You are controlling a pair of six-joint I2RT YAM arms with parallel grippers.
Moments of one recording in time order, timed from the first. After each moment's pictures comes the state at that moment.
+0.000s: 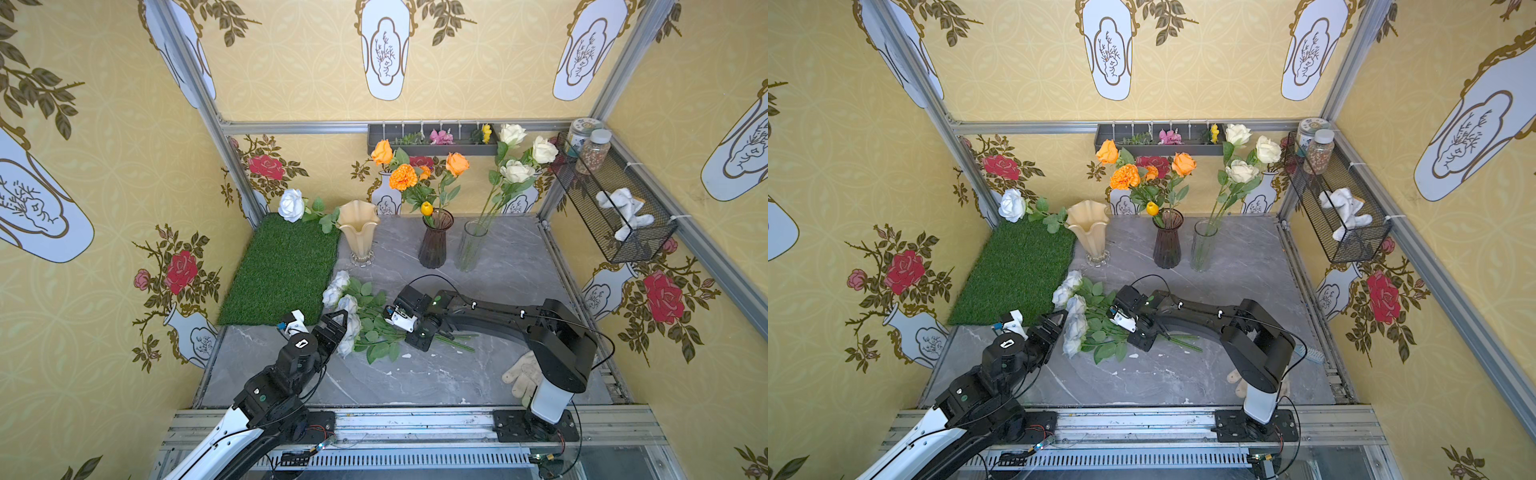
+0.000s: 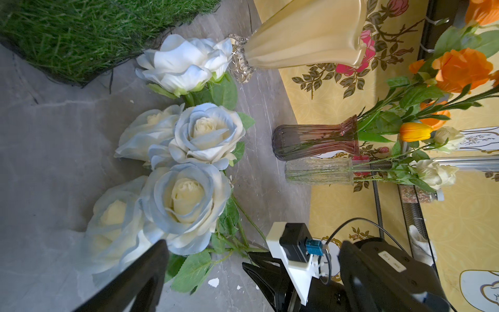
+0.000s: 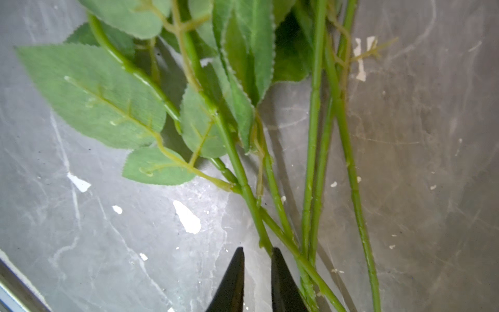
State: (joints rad) left arm -0.71 0.34 0.36 -0.48 -0.29 -1.38; right arm 0.93 1.77 1.17 -0.71 0.00 -0.24
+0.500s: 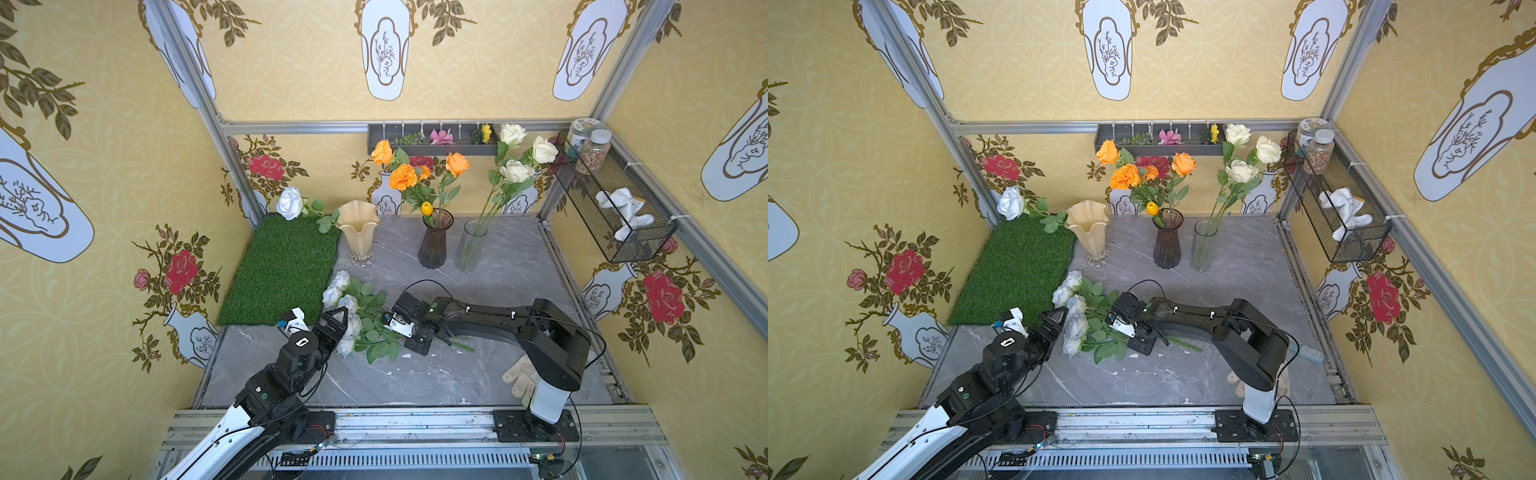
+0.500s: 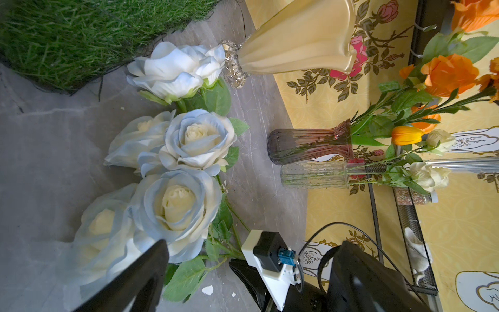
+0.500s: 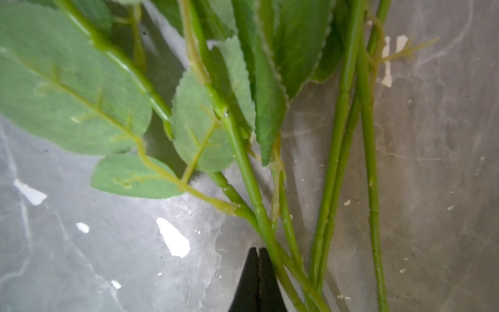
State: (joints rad) left arm -0.71 0.35 0.36 -0.44 -0.30 -1.37; right arm 0.94 1.81 1.12 -0.63 0.06 -0.27
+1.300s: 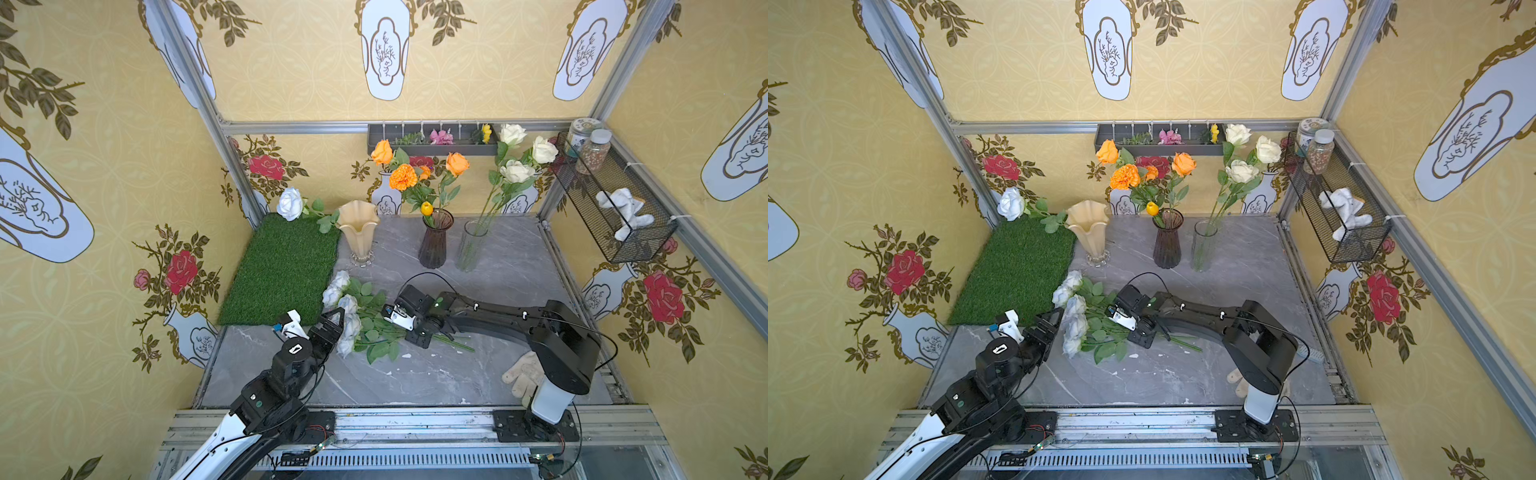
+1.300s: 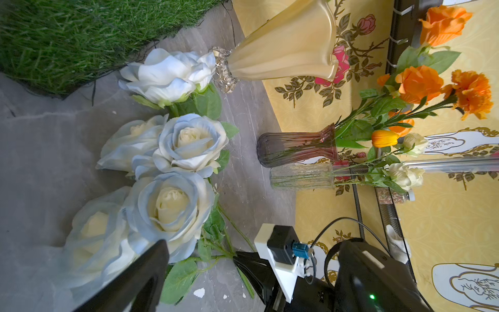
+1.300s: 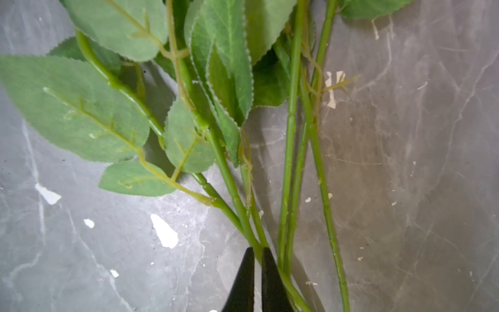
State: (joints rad) left arm -0.71 0.25 0.33 -0.45 -0.31 -1.37; right arm 0.92 1.76 1.15 -0.64 0.05 -0.30
